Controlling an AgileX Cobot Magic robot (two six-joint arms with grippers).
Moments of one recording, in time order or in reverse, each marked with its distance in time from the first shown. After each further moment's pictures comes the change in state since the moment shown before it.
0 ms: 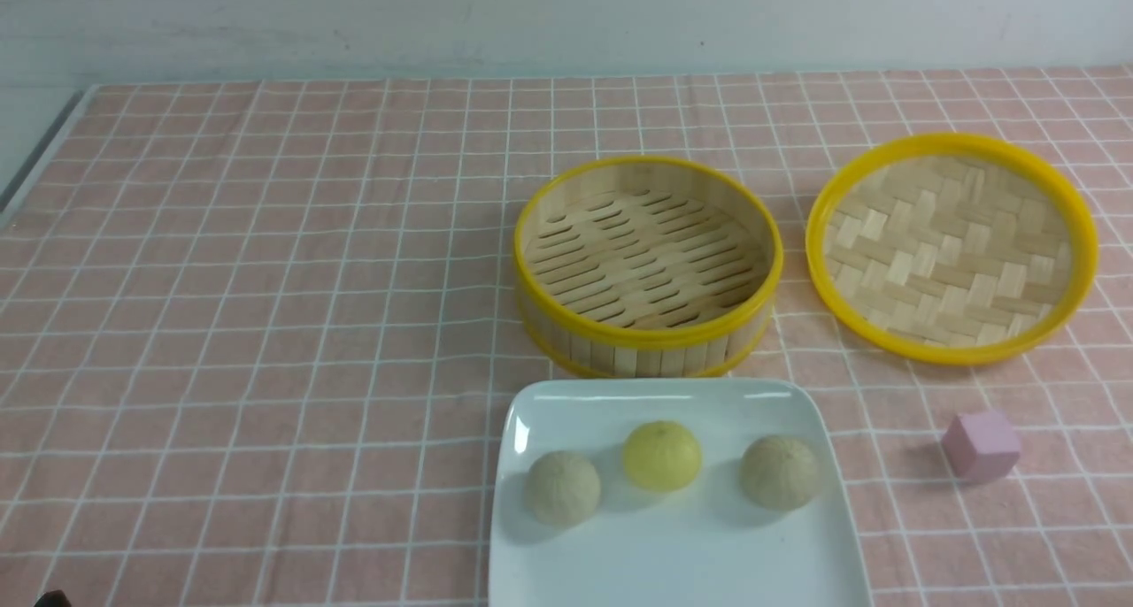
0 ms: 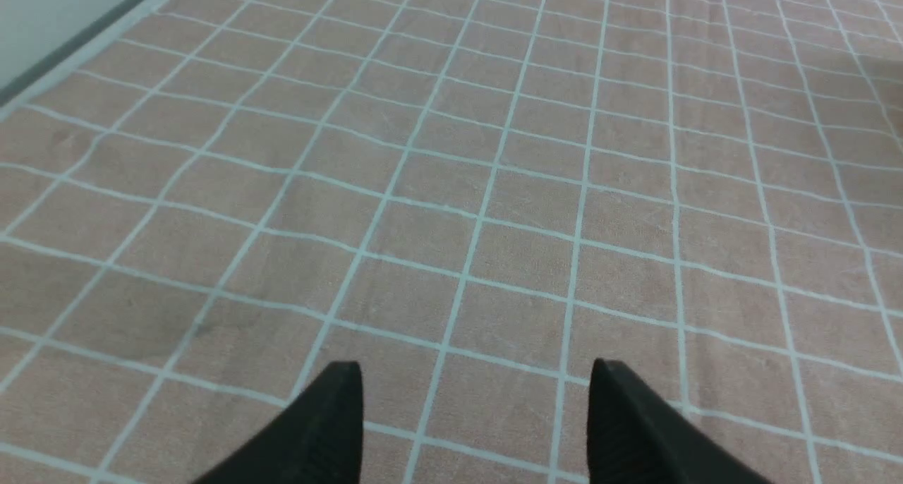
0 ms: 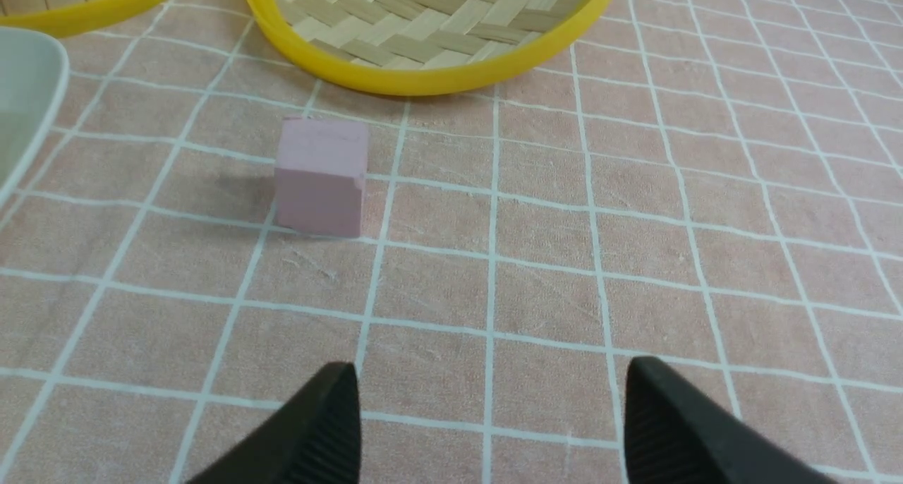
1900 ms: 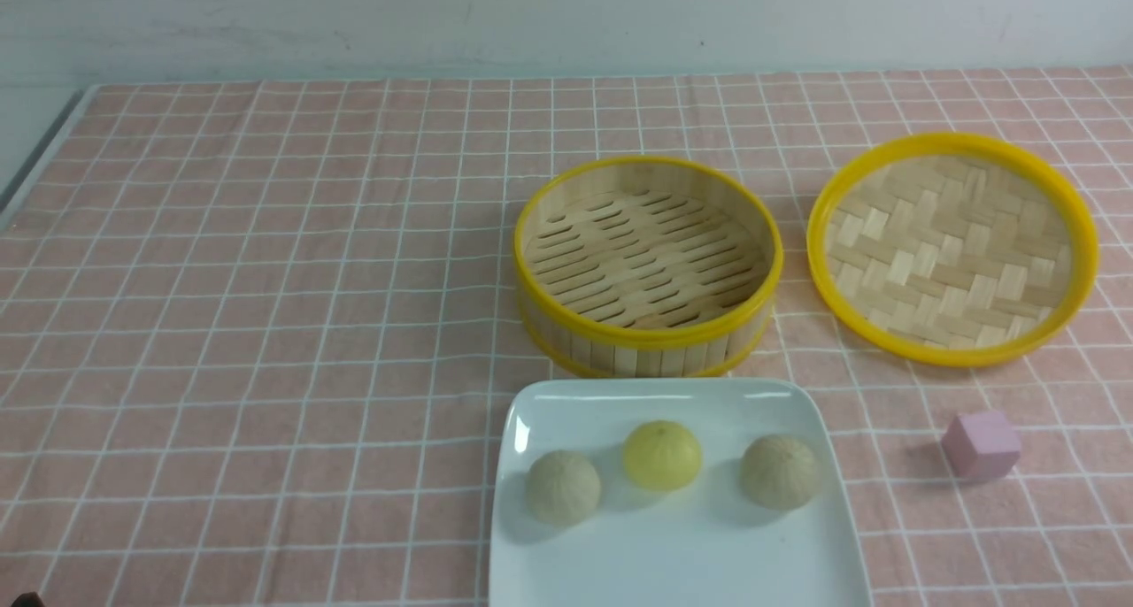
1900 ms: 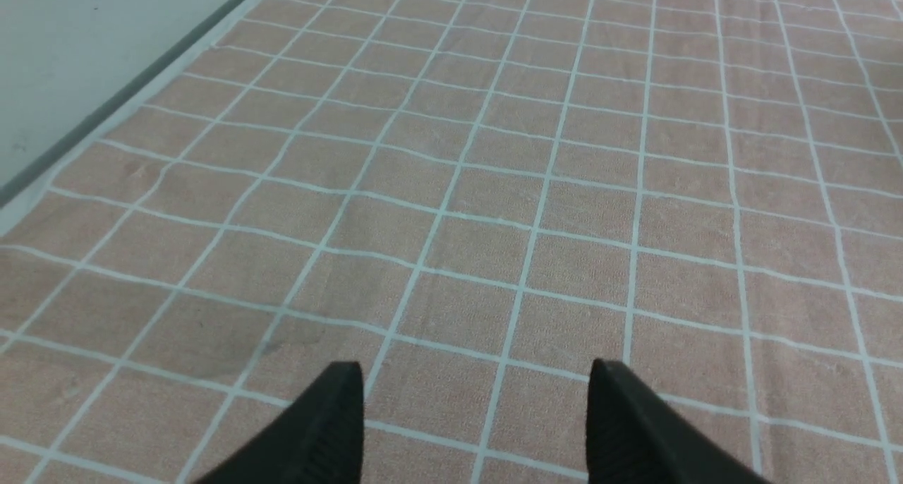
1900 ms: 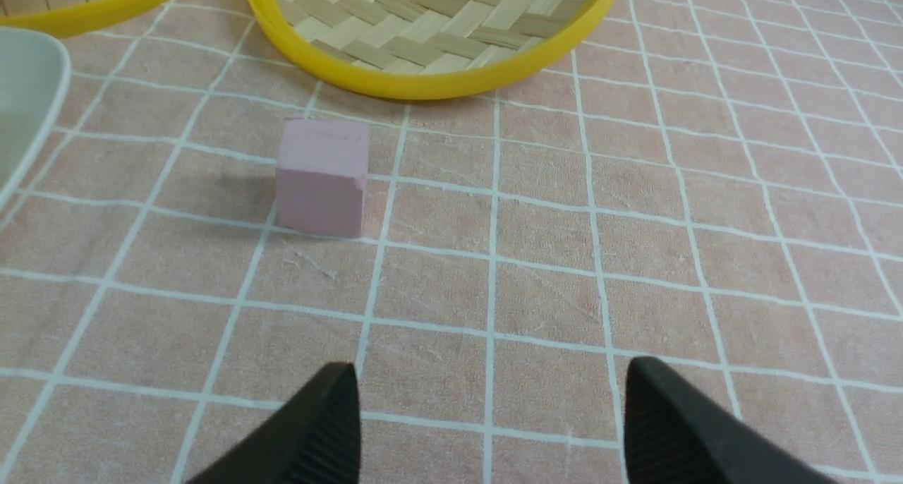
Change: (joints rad) right arm 0.000 0.000 0.000 0.000 0.000 0.000; left arm 0.000 0.000 0.002 0.116 -0.008 -0.053
